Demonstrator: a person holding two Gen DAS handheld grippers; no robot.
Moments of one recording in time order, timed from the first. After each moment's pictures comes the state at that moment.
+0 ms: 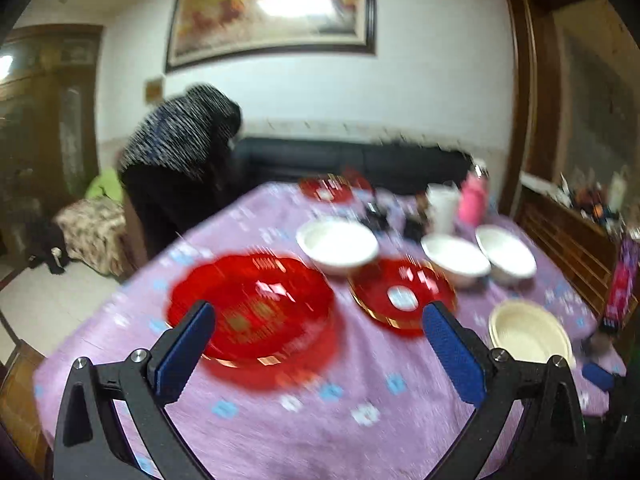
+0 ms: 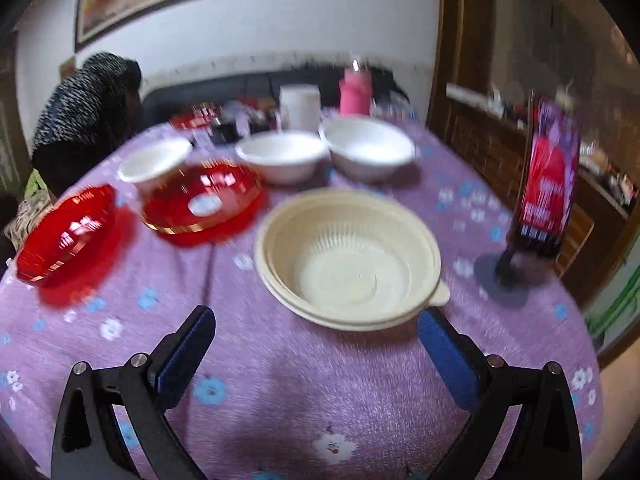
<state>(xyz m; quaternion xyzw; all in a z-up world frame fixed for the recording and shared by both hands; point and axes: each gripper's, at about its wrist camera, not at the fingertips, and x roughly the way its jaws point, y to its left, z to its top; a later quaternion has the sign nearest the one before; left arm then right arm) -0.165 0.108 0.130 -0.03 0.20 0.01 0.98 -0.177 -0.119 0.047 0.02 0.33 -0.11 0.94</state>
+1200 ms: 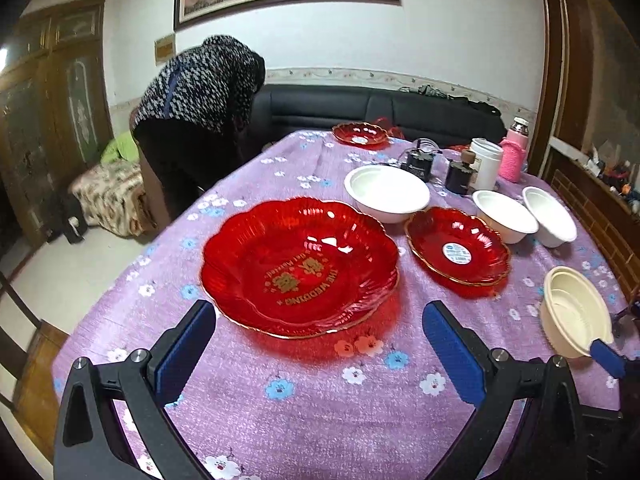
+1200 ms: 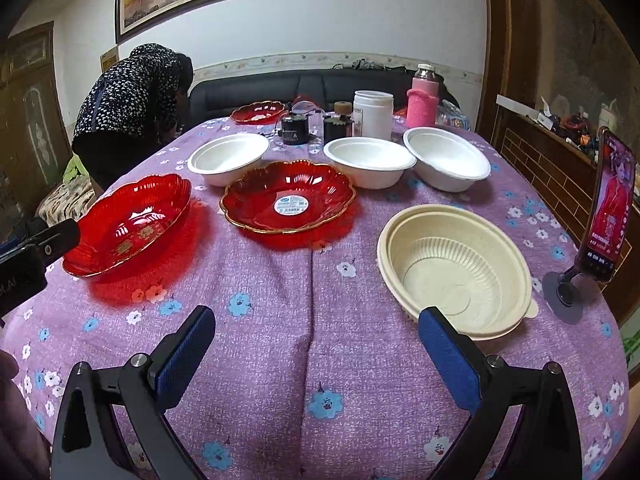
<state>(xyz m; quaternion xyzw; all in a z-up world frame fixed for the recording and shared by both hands) -0.128 0.147 0.099 -0.02 0.32 0.02 0.95 -0.156 -0.060 0.046 0.03 0.34 -0.03 0.94</state>
